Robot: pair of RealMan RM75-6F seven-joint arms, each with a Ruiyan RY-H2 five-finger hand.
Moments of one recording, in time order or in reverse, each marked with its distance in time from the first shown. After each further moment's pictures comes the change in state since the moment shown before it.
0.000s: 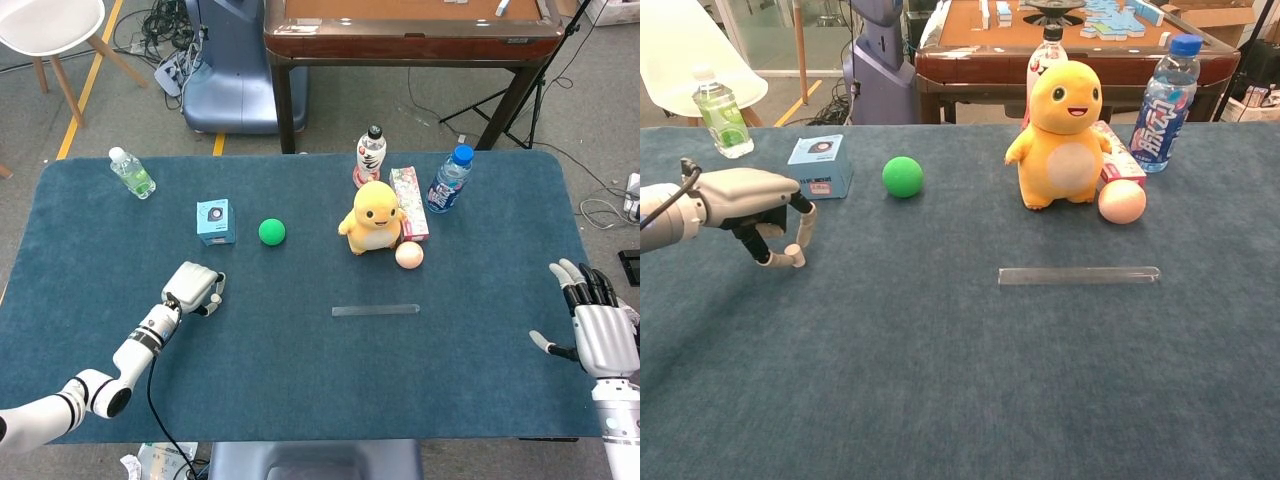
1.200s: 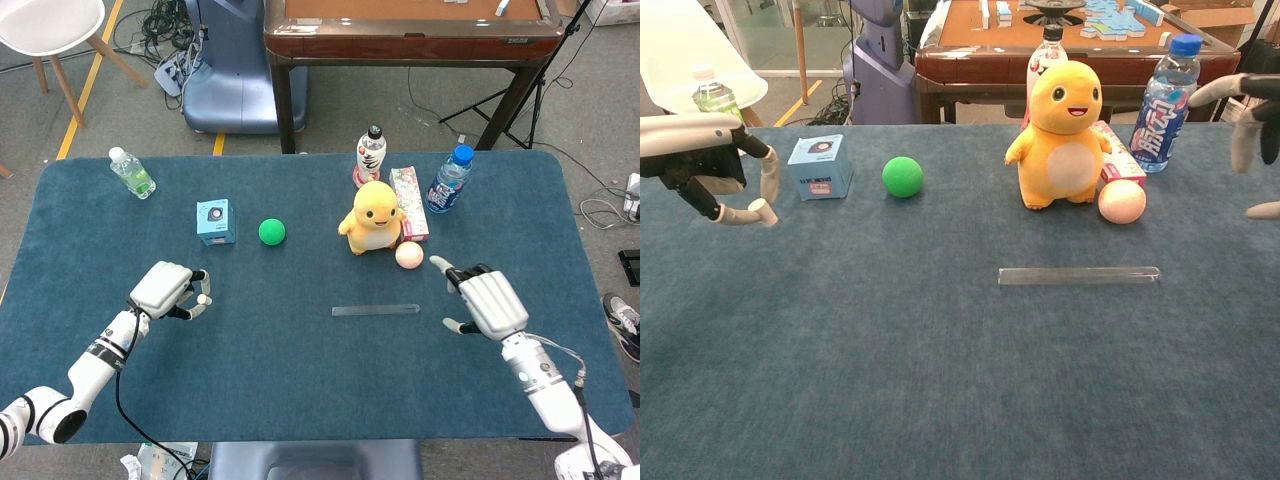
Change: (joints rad) left arm 0.090 0.305 0.000 -0.383 0.084 0.143 -0.196; right arm 0.300 -0.052 0.047 -0.087 -0.029 -0.351 -0.197
